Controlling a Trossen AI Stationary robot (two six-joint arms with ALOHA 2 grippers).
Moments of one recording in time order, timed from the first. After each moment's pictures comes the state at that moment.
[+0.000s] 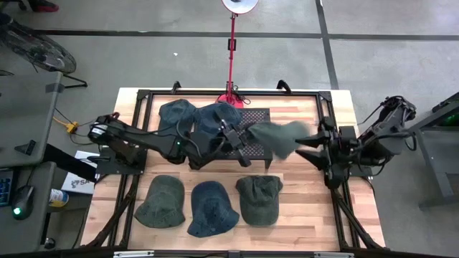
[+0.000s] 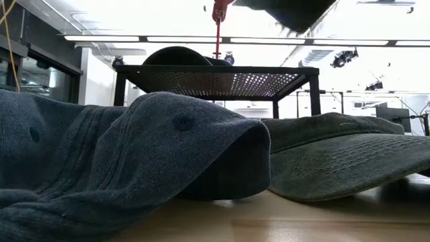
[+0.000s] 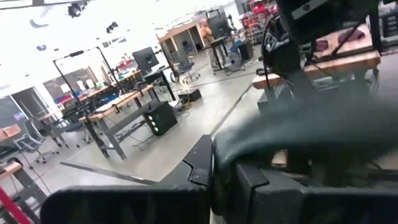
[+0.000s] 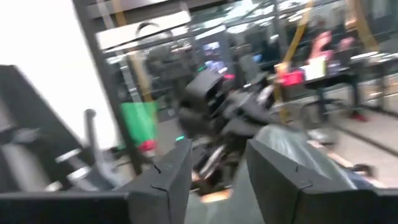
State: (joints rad) left arm -0.28 1.65 1.59 0.18 -0.86 0.42; right arm 0.75 0.96 1.18 -0.08 0.82 0.18
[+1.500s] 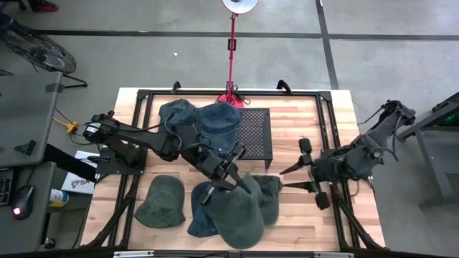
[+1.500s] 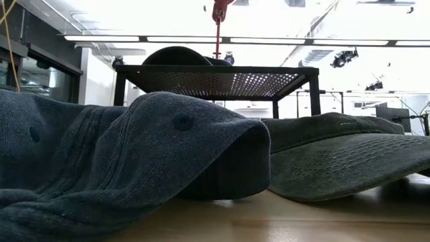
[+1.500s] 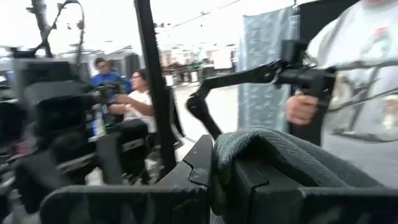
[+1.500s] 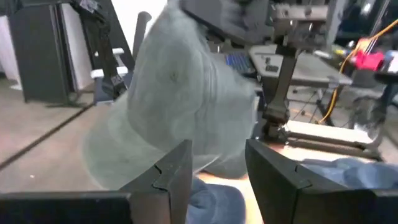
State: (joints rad) left arm -0.28 1.61 1.59 0.23 0.37 0.07; right arm 0.67 1.06 1.18 -0.27 0.46 0.06
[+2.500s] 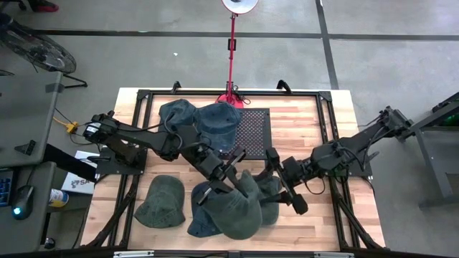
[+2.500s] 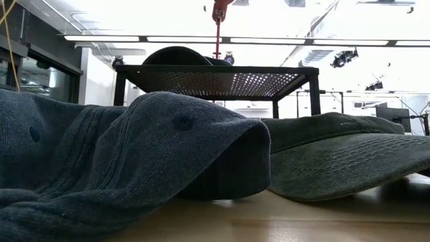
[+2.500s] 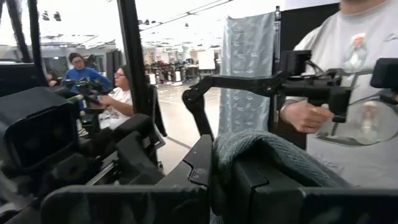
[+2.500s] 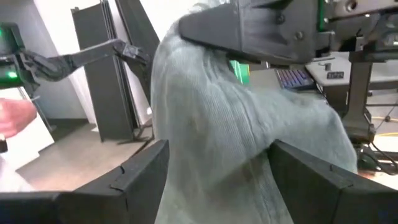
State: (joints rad) left arm -0.28 1.61 1.59 0.23 0.43 0.02; right arm 0.48 1.27 1.18 0.09 0.07 0.20
